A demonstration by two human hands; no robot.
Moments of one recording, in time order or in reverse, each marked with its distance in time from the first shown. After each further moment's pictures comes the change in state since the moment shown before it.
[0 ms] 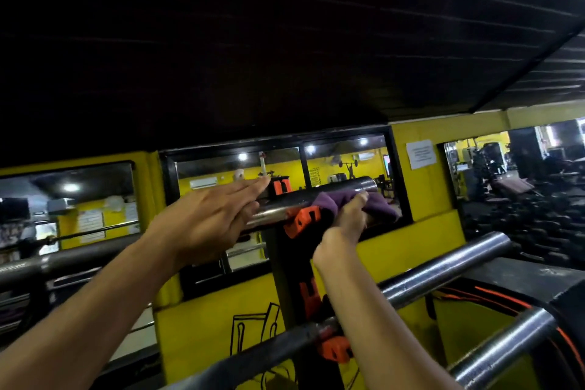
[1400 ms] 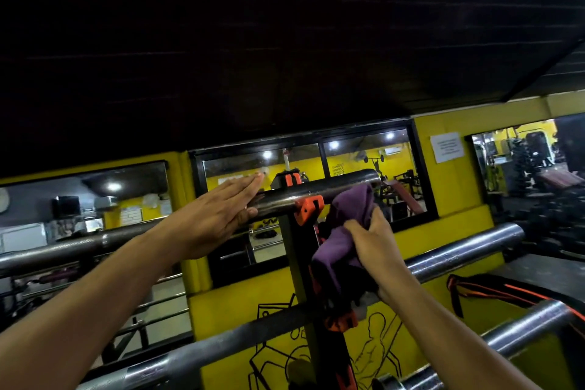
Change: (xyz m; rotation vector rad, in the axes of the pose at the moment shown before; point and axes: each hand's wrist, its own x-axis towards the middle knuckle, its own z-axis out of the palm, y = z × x) left_hand -0.029 0.004 -0.016 0.062 -0.196 -0.061; right_hand -0.051 -0.053 -0.064 -0.920 -0.313 -0.335
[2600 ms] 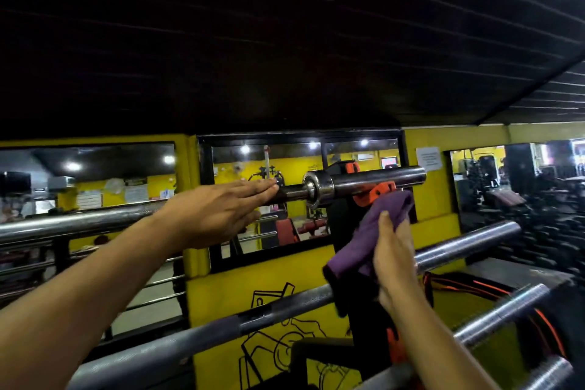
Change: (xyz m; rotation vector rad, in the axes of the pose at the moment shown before) left_hand -0.118 -0.098 -0.020 0.076 -0.069 0.140; right_hand -0.093 -0.017 0.121 0.167 0.382 0.052
